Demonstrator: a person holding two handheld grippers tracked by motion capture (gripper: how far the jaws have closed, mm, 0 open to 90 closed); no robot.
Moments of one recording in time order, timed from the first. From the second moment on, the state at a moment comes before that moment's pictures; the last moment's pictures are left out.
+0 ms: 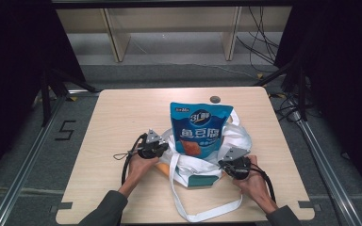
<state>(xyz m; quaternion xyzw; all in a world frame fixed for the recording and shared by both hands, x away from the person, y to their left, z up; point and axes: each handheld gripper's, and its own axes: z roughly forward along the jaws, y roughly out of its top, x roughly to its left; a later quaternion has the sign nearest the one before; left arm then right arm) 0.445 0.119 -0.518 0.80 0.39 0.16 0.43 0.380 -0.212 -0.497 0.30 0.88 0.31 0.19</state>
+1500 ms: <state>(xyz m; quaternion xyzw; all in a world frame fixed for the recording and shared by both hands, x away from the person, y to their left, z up) 0.438 0.105 -0.518 0.83 0.37 0.15 0.39 0.432 -0.213 -0.502 0.36 0.86 0.32 0.18</state>
